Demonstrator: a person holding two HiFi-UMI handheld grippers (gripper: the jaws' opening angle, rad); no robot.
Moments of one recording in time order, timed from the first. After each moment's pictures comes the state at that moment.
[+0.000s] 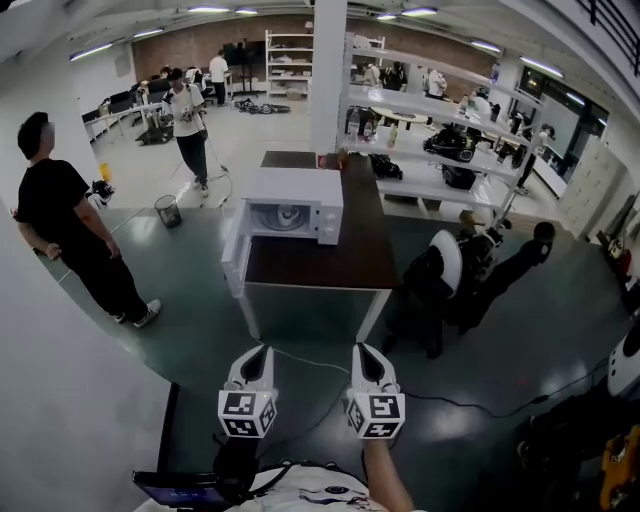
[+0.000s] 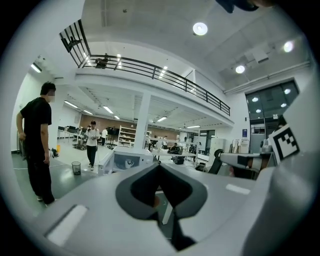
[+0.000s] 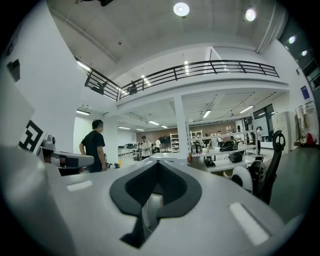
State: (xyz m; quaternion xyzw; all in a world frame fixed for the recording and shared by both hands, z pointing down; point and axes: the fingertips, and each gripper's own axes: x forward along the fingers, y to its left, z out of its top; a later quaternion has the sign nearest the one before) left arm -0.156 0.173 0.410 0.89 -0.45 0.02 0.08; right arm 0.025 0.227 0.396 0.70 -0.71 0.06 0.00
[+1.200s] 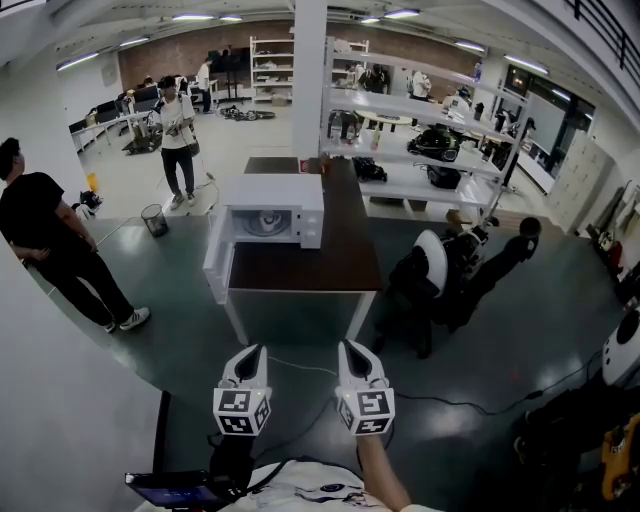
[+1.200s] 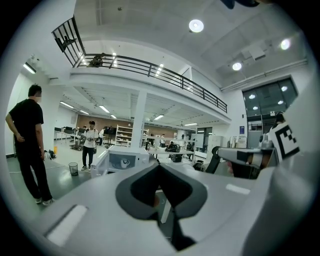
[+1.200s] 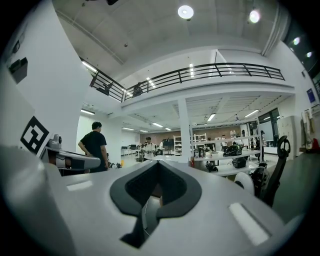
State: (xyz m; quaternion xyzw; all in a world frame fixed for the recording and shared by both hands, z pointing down) left arm -0.126 0.168 0.408 0.90 -0.43 0.04 0.08; right arm 0.037 0.222 0.384 0.68 -0.73 0.03 0.01
